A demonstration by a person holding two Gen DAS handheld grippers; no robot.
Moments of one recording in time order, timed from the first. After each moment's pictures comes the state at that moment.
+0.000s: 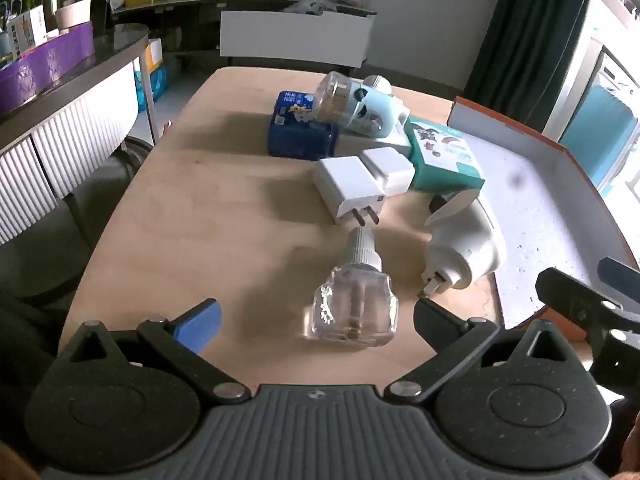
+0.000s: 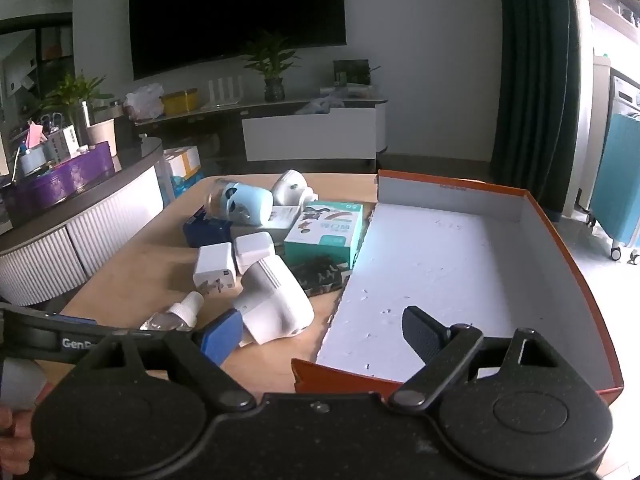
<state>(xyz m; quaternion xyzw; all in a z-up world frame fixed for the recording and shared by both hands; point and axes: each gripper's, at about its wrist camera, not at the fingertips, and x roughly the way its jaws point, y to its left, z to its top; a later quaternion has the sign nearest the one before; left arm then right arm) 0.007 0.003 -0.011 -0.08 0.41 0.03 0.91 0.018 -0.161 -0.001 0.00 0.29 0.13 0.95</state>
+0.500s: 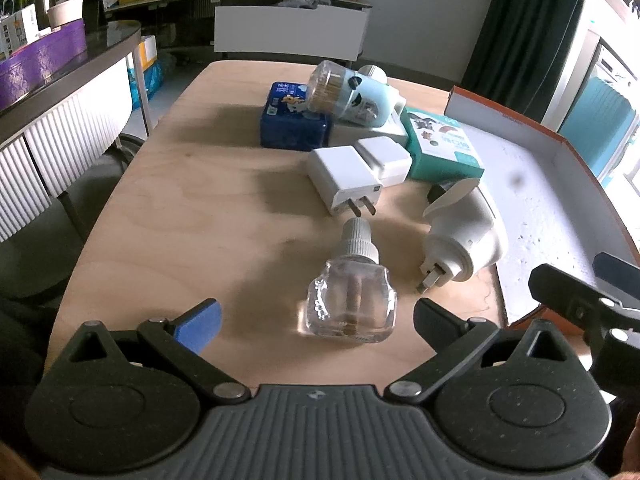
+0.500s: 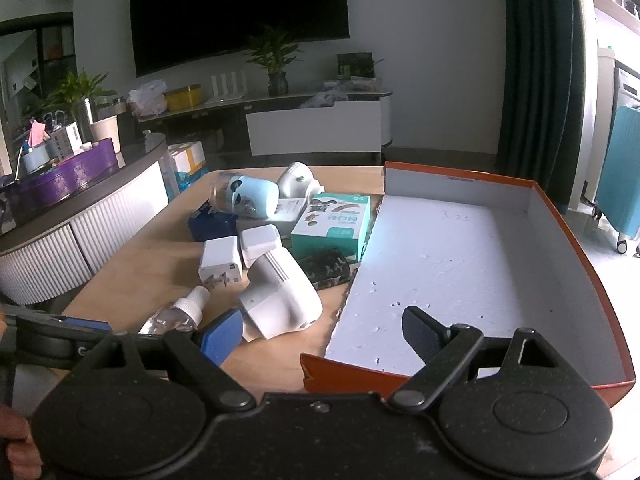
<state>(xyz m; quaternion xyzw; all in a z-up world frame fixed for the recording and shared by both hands) 0.010 0.000 -0.016 -0.07 0.42 0.02 0.90 0.019 -0.158 -0.003 0.00 0.30 0.13 0.94</state>
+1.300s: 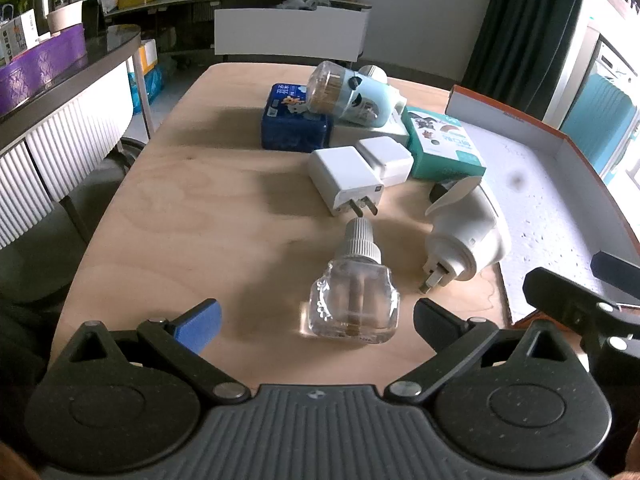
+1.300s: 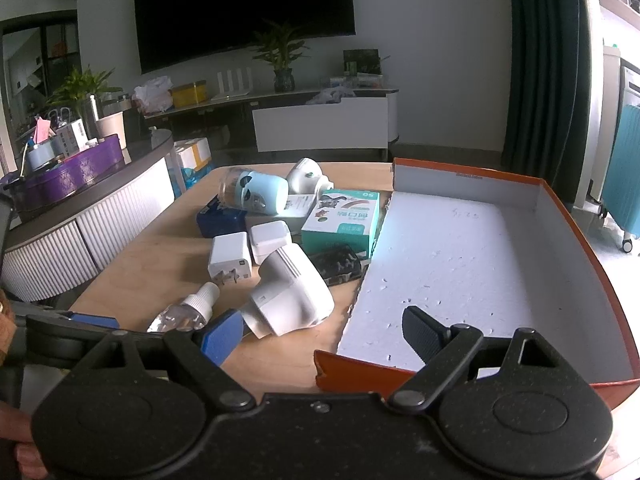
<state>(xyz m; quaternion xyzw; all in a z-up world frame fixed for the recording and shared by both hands) 0.010 -0.001 -0.016 -0.06 0.42 0.03 0.91 0.017 -0.154 -0.002 0.00 0.31 0.14 0.94</state>
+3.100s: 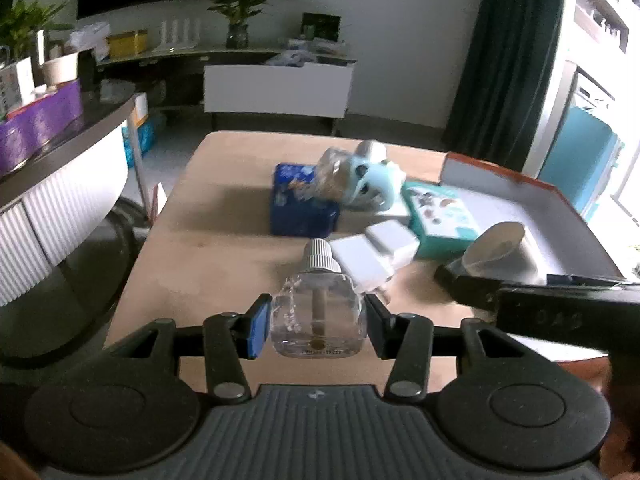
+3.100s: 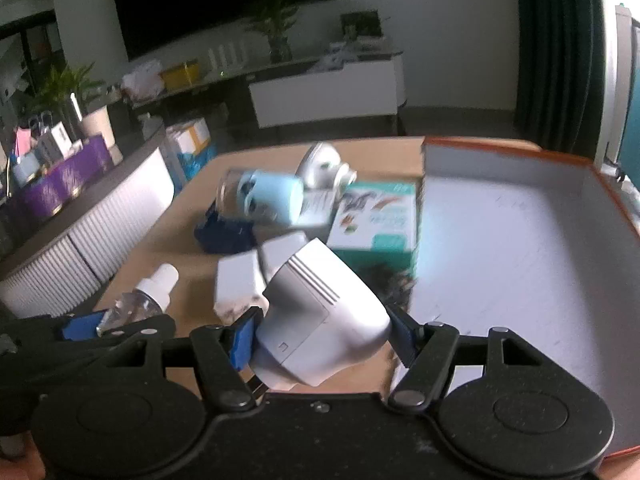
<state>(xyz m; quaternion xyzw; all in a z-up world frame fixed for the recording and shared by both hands) 0.030 0.020 0.008 -0.05 0.34 0.00 0.94 0.086 -0.132 0.009 0.04 0.36 0.14 0.92</state>
